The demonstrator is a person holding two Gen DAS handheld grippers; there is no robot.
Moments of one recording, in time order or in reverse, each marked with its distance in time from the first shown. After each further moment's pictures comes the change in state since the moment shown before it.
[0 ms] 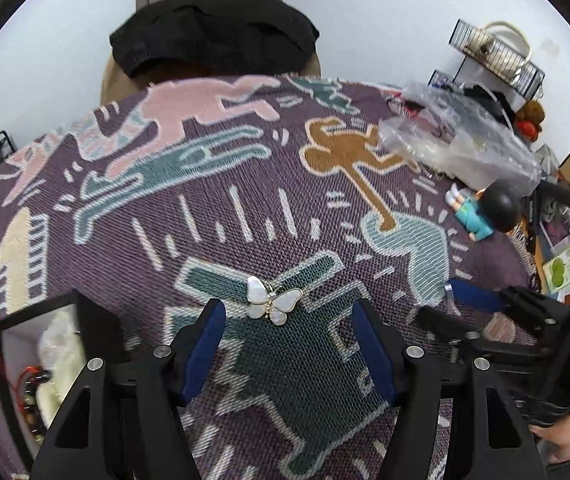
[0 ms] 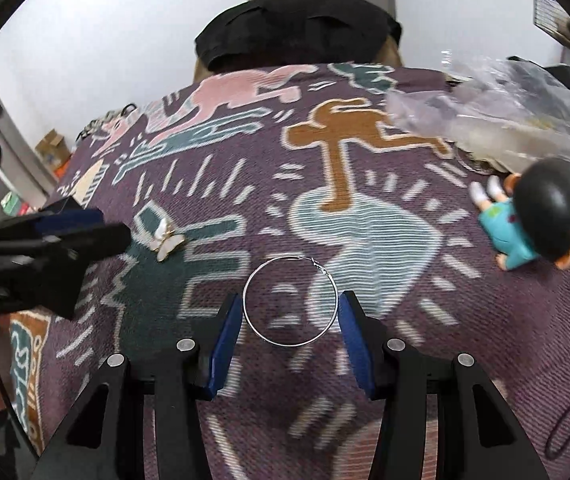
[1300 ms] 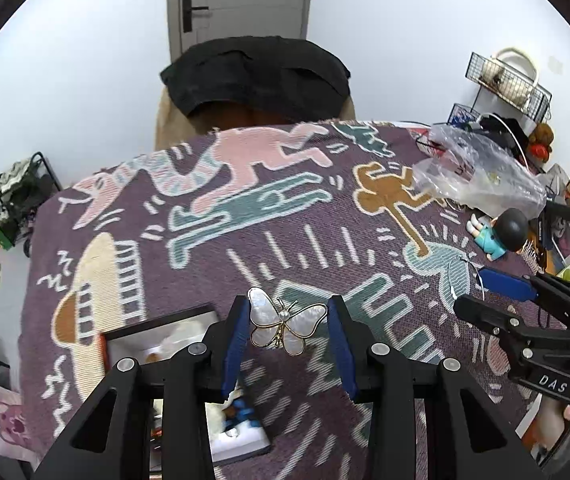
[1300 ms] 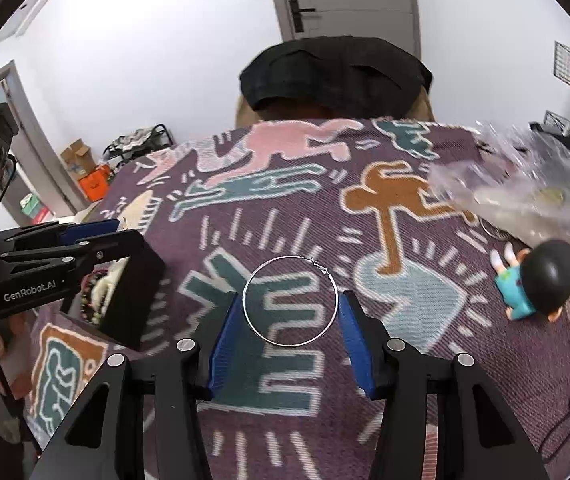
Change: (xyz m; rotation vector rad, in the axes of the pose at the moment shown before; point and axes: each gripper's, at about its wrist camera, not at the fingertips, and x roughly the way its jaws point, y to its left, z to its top) left arm -0.079 0.046 -0.004 0.008 -0.125 0.109; right arm -0.045 0.059 0.027 -0.073 -0.105 0.066
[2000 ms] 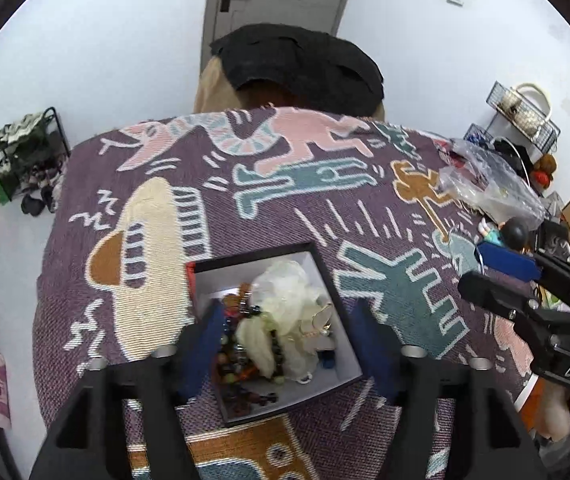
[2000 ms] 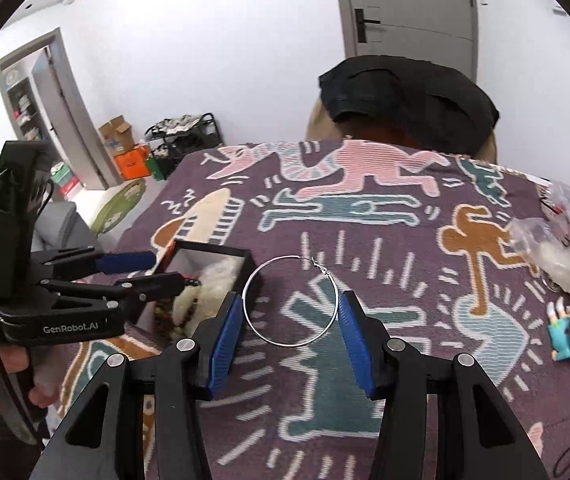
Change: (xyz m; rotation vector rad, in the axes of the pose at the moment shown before) left arm -0.028 0.083 -0.043 -0.133 0.004 -0.047; right arm 0.004 0.103 0.019 -0.143 -0.002 0.093
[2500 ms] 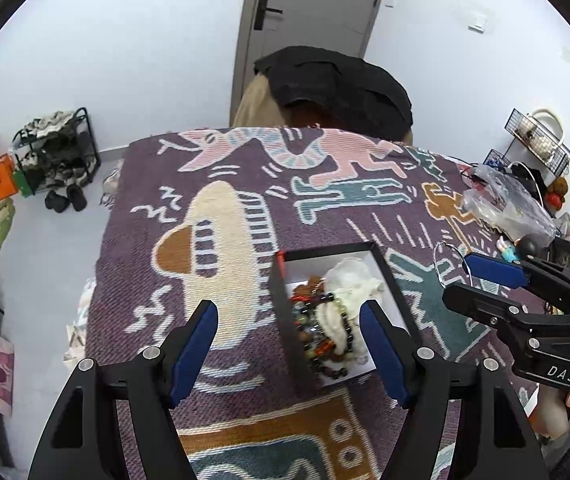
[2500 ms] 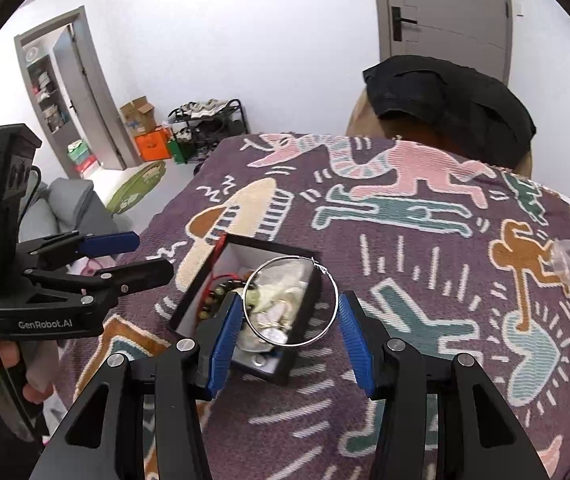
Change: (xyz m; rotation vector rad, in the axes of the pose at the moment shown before) left arm -0.032 0.050 -0.018 -0.048 -0.059 0.059; right arm 0.028 0.051 0.008 -0.073 0.035 0.053
